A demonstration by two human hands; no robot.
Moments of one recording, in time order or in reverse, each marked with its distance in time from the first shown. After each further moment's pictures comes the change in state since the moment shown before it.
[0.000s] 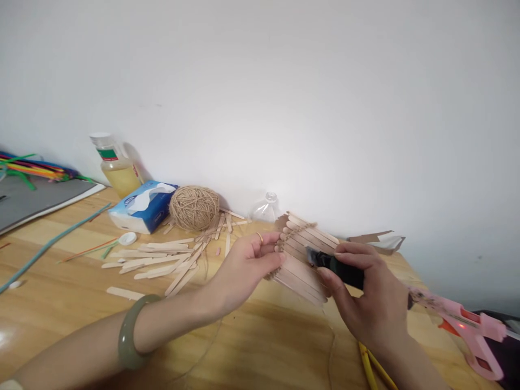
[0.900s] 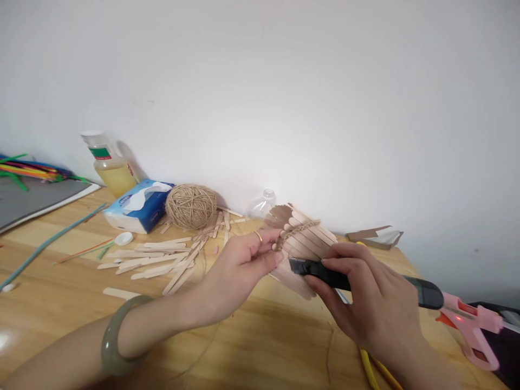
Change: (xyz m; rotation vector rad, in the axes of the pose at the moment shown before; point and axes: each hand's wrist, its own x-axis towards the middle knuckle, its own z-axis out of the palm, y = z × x) left_hand -0.007 0.006 -0.008 0.313 -0.013 0.125; right_hand 0.005 -0.007 -0.014 -0.107 -0.114 -0.226
